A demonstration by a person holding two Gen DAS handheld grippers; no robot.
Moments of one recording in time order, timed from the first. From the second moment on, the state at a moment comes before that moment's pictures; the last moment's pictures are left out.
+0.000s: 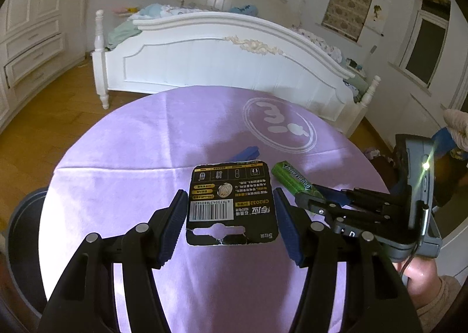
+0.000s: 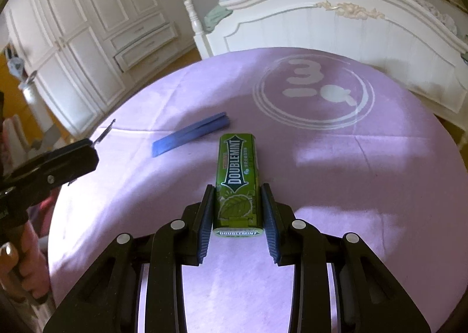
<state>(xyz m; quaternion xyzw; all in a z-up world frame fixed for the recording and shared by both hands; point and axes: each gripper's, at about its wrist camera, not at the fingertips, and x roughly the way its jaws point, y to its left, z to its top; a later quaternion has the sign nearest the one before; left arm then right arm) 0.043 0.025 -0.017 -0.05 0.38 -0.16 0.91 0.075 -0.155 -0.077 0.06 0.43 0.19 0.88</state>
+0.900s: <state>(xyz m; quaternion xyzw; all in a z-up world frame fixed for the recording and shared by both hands) 0.008 0.041 -0.011 -0.14 0.31 -0.14 0.93 0.048 -0.171 -0.072 0.08 0.43 0.14 0.89</state>
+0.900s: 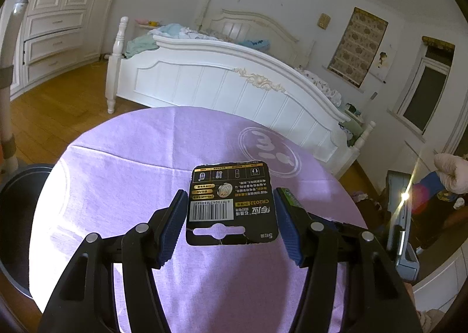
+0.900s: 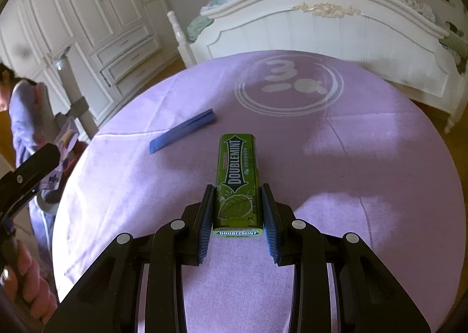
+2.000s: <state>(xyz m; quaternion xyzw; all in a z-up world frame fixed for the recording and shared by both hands) 0.028 0.016 -0.031 -0.15 0.34 -0.19 0.91 0.053 -0.168 -0.078 0.07 0.44 0.12 0.89</state>
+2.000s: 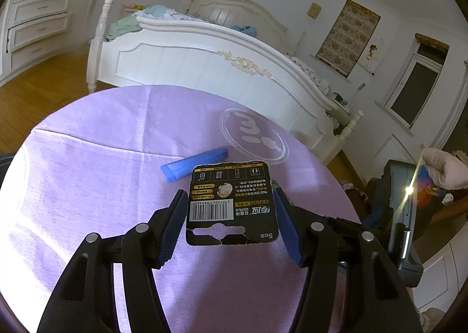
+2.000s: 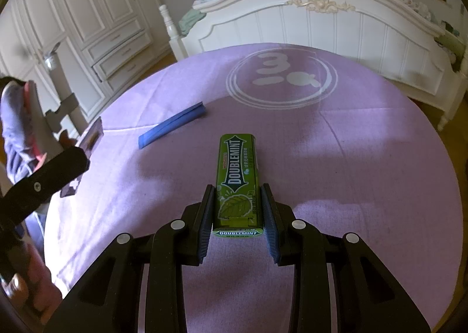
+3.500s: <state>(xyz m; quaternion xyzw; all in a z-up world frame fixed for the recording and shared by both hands) 0.020 0.002 -0.024 -0.11 0.36 -0.18 0.91 0.035 -0.190 -0.064 0.15 0.39 0.14 0.90</state>
